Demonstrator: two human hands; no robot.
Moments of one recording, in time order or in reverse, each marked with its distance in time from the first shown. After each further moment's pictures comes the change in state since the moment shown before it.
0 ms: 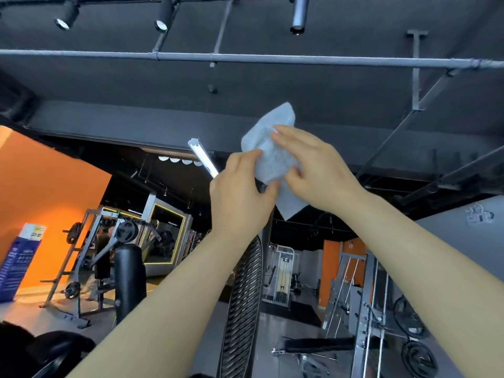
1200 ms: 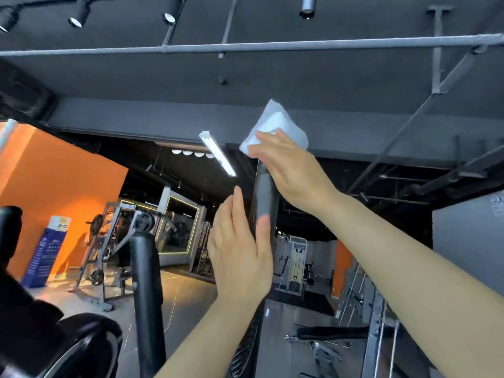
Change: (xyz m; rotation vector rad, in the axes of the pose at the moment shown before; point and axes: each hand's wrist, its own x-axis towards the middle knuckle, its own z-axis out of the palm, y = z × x) left_hand -0.092 -0.019 0.017 0.059 0.030 -0.222; right_hand -0.003 -0.019 0.028 0.119 -0.021 -0.120
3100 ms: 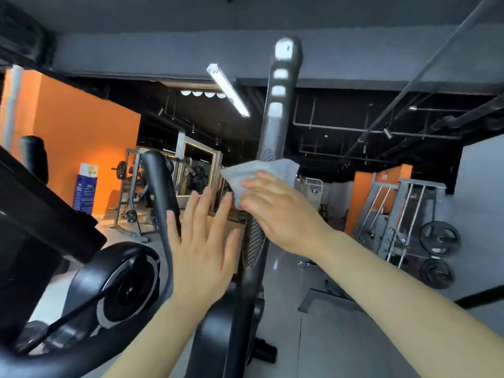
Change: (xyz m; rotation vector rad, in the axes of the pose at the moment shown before) left_hand -0.104 -0.087 -0.052 0.520 -0.059 0.304; right_hand -0.147 -0.059 0.083 -0.006 -0.172 -0.165
